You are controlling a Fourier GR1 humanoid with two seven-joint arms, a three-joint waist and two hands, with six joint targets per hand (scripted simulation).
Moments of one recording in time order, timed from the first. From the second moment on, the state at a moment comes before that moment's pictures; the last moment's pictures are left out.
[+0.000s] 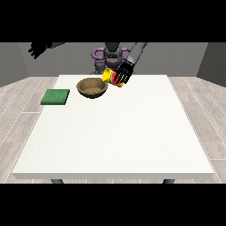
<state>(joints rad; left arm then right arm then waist) -0.76 0.05 -0.28 -0.54 -0.78 0.64 0.03 -0.18 -0.39 -0.40 -1.29 -0.41 0.35 0.02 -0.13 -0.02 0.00</state>
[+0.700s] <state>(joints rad) -1.04 0.00 -0.59 -0.44 -1.19 0.38 0.53 -0.24 -0.40 -0.39 -1.15 -0.39 0.39 -0.01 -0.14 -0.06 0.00</state>
